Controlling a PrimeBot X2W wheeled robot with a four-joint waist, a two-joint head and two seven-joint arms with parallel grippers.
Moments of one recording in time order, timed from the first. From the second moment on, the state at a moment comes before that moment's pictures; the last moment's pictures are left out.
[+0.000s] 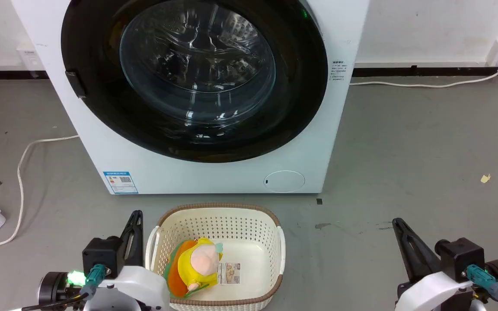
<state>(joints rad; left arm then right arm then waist) -0.01 0.05 0.00 0.00 0.00 0.01 0.00 0.01 -0.06 0.00 0.00 0.01 0.13 0.00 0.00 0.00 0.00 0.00</state>
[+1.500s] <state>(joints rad) -0.01 0.05 0.00 0.00 0.00 0.01 0.00 0.01 -0.06 0.00 0.00 0.01 0.13 0.00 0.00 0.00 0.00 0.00</state>
